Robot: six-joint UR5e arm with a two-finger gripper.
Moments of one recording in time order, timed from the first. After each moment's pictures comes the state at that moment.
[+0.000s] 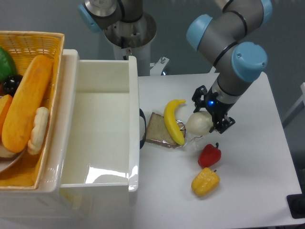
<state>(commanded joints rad) 2.71 -1.90 -1.51 -1.39 1.46 1.65</state>
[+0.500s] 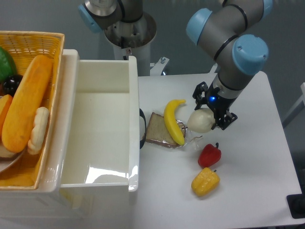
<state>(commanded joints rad) 2.70 -1.90 -1.50 -1.38 1.45 1.57</state>
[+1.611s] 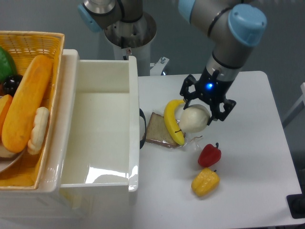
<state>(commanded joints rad) 2.69 -1.75 -1.48 -1.43 1.25 1.23</state>
